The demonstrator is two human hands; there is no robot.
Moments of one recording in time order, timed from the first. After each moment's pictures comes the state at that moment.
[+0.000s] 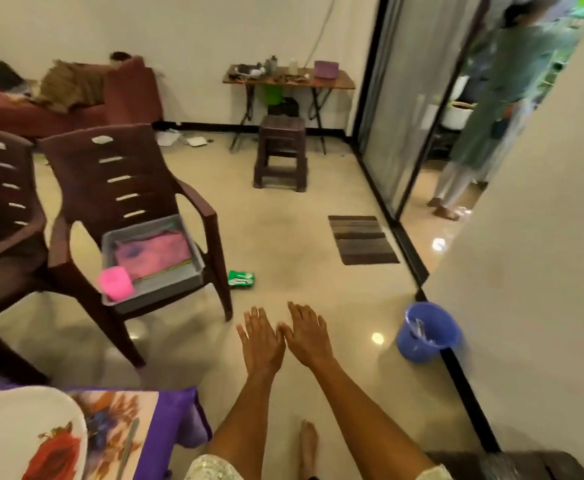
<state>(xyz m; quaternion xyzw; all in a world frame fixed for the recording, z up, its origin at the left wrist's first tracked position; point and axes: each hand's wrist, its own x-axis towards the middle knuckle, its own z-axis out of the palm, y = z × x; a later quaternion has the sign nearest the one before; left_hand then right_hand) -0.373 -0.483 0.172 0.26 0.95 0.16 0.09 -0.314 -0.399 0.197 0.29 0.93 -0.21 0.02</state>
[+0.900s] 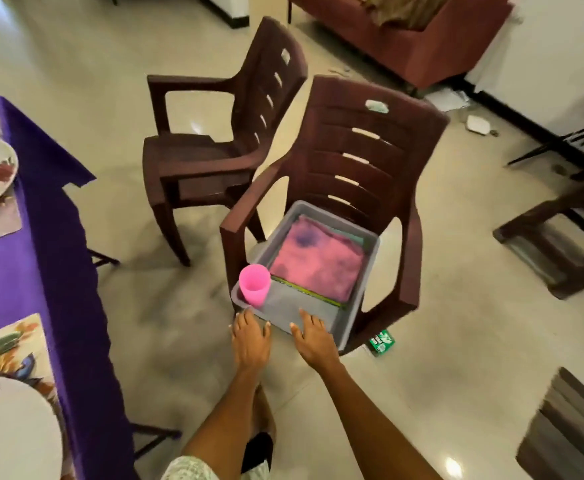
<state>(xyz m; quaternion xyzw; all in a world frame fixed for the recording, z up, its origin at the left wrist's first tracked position) -0.804 -0.567 0.059 -0.29 0.90 0.32 0.08 -0.838 -0.432 0.104 -0.06 0.94 -0.23 0.26</state>
